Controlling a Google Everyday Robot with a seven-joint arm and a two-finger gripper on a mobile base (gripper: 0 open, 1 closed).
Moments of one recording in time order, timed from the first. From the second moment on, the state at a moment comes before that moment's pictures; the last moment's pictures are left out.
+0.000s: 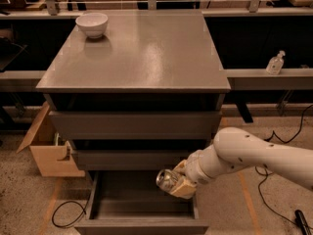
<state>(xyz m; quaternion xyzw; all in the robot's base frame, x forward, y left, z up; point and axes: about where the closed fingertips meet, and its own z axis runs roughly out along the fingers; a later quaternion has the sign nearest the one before) 0.455 -0.071 0.582 -0.63 0.73 0.18 0.22</state>
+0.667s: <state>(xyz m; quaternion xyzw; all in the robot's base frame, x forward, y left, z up) 0.512 -0.063 0.519 -0.65 0.69 0.16 0.26</state>
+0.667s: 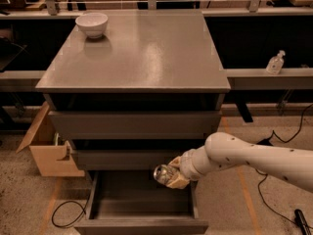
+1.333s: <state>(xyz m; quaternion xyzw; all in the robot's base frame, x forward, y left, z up) 0.534 -0.061 0.467 -0.65 0.69 0.16 0.26</state>
